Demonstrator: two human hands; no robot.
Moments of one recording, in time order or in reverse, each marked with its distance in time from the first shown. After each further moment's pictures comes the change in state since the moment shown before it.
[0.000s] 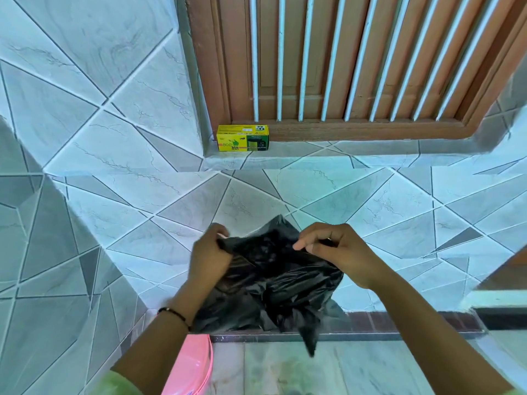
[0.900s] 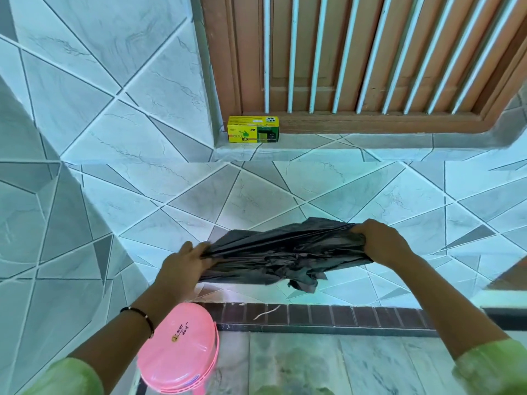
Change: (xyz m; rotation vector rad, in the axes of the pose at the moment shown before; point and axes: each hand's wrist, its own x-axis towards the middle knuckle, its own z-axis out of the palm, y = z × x) left_hand -0.012 -0.082 -0.046 0.961 -0.274 0.589; right_hand 0.017 0.085 -0.066 -1.101 0.049 0.432
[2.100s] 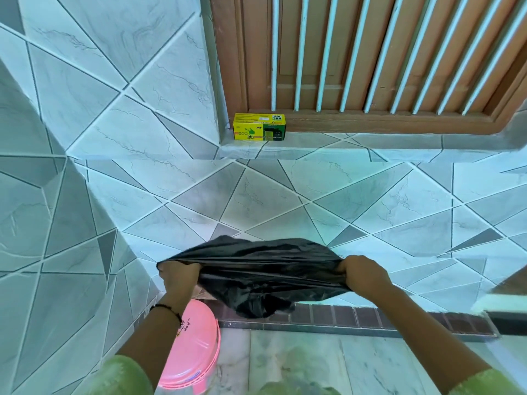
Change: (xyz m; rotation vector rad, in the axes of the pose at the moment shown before) left_hand 0.014 0.004 0.059 -1.208 0.168 -1.394; right_hand -0.027 -0.036 0.052 -0.077 -0.164 0.029
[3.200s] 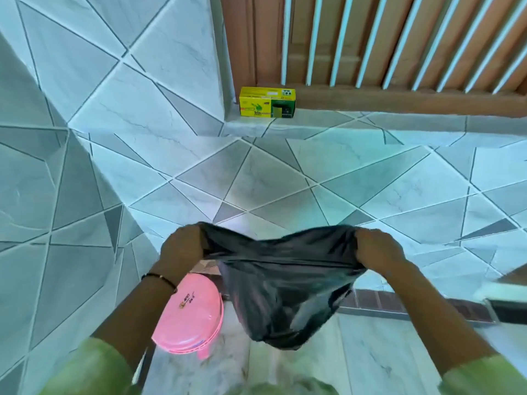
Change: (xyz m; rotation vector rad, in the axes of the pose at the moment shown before) left_hand -0.054 0.054 -0.036 0.968 -0.223 0.589; right_hand -0.011 -0.008 -0.048 -0.095 -0.040 0.082
